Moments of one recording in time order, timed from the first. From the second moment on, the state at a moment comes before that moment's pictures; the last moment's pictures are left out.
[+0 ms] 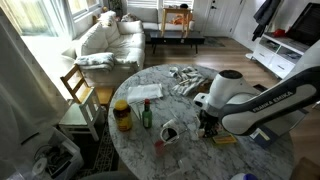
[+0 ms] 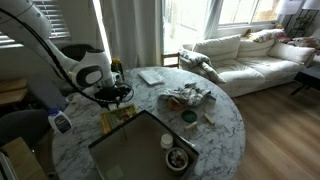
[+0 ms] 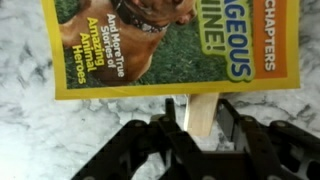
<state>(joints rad) 0.03 0.34 0.04 -2.34 -0.06 2.73 -0.94</state>
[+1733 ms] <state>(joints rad) 0.09 0.29 -0.04 -2.29 -0.31 2.55 0.03</state>
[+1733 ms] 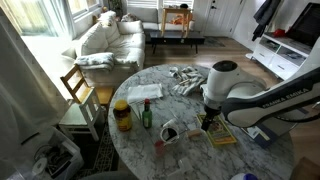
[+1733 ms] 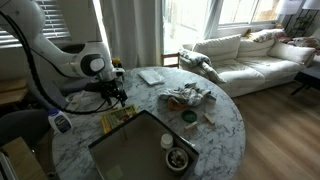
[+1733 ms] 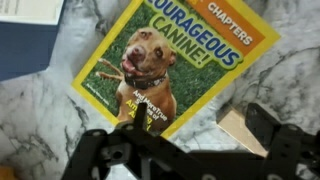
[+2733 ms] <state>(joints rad) 0.11 0.32 -0.06 -2.29 -0.31 2.53 0.23</state>
